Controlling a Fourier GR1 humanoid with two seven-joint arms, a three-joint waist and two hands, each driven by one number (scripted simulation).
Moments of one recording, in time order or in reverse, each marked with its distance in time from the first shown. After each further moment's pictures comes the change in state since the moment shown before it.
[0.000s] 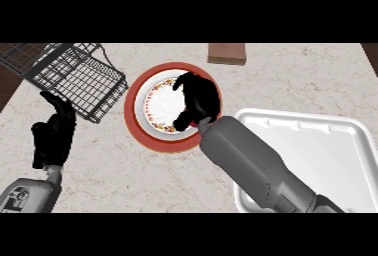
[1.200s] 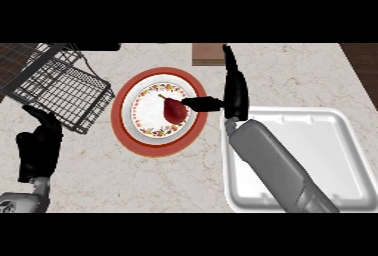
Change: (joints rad) left arm 0.090 0.014 0.050 -0.027 0.004 0.010 0.005; right arm 0.158 -0.070 -0.193 -0.116 -0.461 -0.382 -0.405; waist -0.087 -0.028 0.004
